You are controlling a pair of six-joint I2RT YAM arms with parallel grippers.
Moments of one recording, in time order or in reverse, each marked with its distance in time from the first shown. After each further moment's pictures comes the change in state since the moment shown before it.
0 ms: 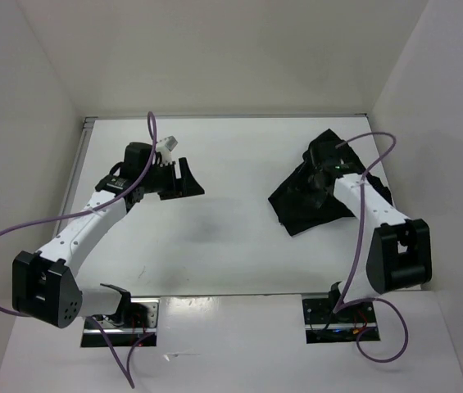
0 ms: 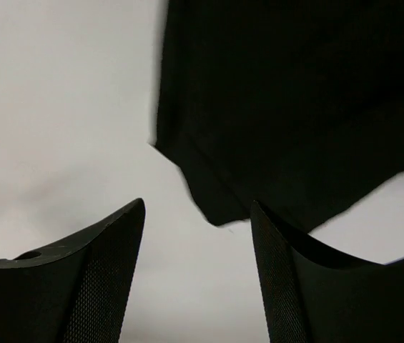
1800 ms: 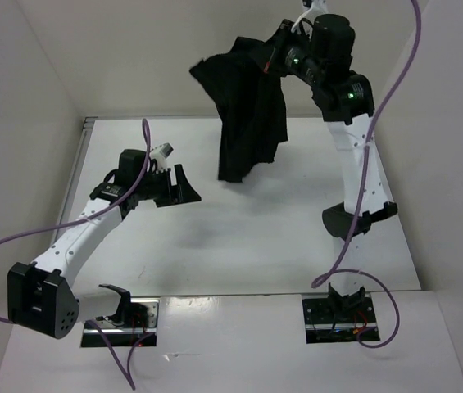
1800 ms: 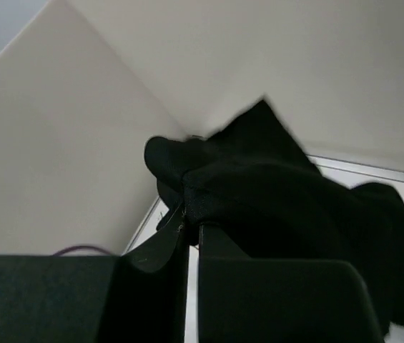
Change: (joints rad) left arm 0.023 -0.065 -0.066 -0.019 0.047 -0.004; right arm 0.236 0.591 1.672 -0.256 -0.155 -0.281
